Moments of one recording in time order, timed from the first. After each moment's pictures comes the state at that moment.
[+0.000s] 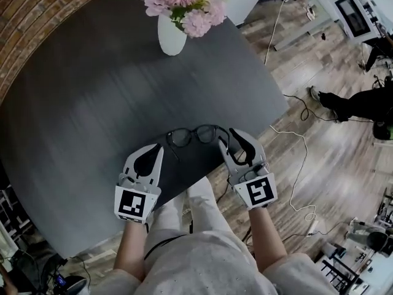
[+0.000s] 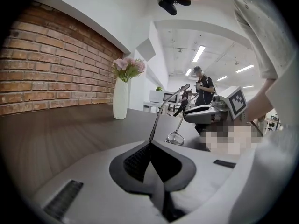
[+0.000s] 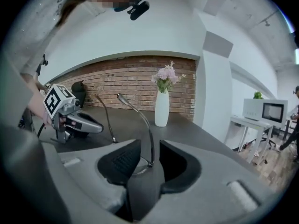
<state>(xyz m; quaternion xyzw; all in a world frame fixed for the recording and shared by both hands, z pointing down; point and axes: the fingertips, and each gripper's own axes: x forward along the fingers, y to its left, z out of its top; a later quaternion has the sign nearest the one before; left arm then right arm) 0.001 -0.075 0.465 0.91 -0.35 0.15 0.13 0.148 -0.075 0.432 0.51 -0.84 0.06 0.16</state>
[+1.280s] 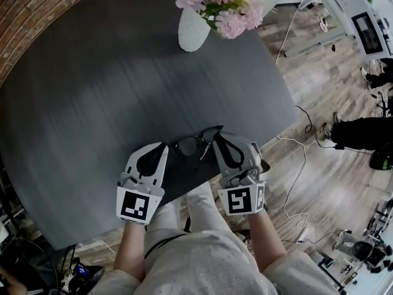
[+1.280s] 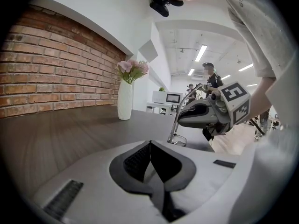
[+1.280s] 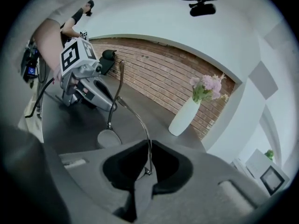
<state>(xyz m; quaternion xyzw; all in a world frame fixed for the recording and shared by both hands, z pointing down) -0.010 -0.084 0.469 0.91 -0.37 0.15 0.13 0.096 -0.091 0.453 0.42 -0.83 -0.12 0.34</state>
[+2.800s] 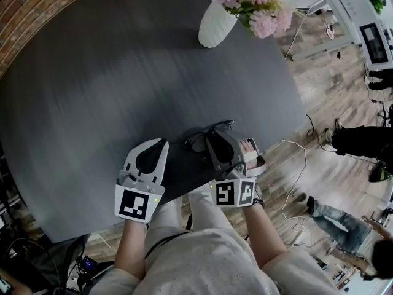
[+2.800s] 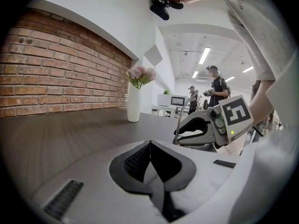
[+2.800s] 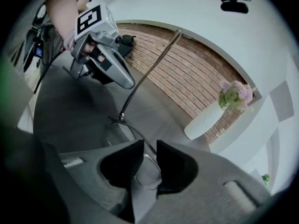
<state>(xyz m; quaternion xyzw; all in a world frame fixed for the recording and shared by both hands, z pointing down) -0.048 -0.081 0.459 0.90 -0.40 0.14 0.13 0.049 -0.086 0.495 0.36 -0.81 -0.17 0.42</state>
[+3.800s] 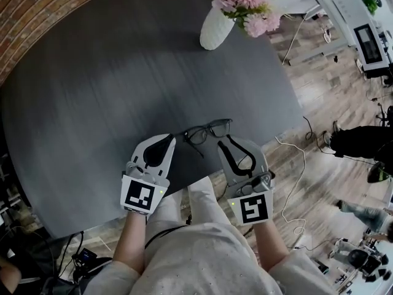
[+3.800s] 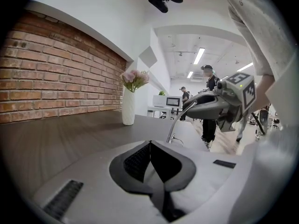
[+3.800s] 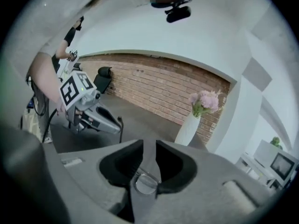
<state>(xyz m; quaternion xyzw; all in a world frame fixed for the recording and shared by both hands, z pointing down) -0.041 -0.069 0.448 0.91 -0.38 0.13 0.10 0.051 -0.056 0.389 0.42 -0.87 -0.08 0.27</state>
